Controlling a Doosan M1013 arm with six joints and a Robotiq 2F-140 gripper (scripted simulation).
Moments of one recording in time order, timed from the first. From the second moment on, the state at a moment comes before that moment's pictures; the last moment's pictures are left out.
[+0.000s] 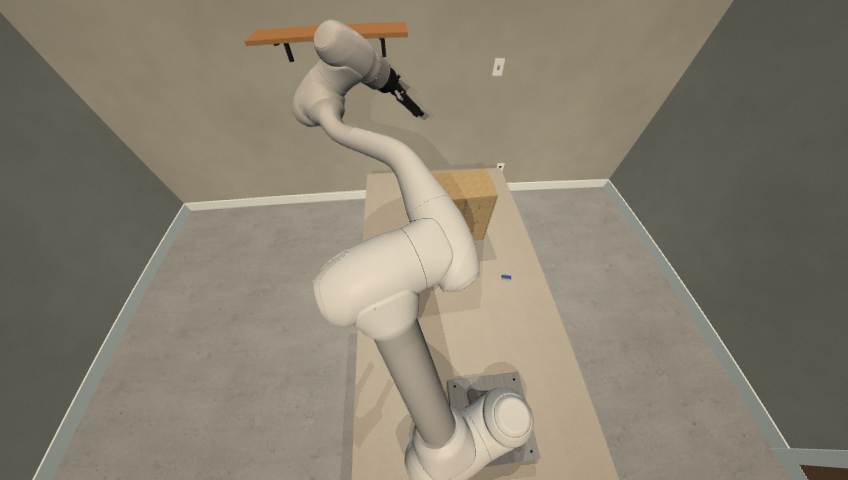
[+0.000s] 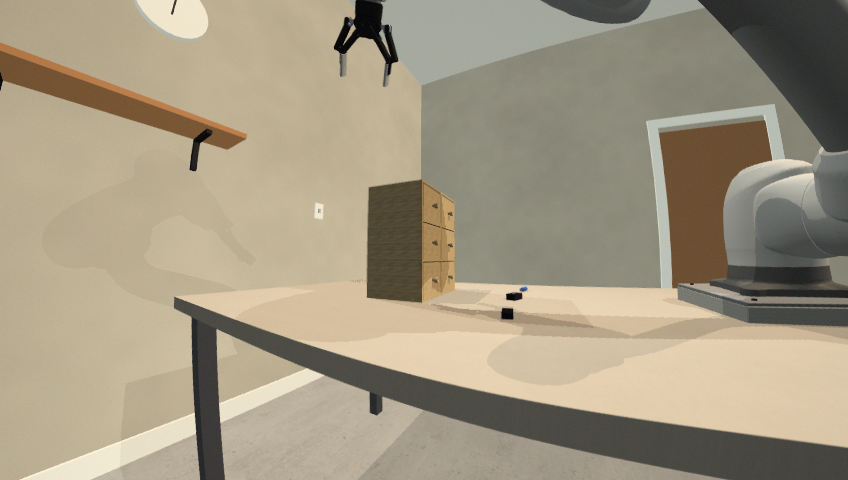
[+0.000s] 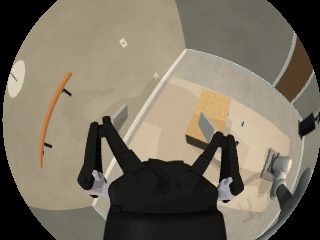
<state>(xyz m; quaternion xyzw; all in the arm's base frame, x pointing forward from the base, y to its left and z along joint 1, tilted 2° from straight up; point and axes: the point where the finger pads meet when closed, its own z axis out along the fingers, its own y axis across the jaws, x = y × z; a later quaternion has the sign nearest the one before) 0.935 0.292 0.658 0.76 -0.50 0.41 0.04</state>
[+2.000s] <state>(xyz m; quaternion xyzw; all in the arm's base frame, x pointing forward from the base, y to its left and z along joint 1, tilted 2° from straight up) 0.647 -0.025 0.426 1.00 -0.03 0.04 0.05</state>
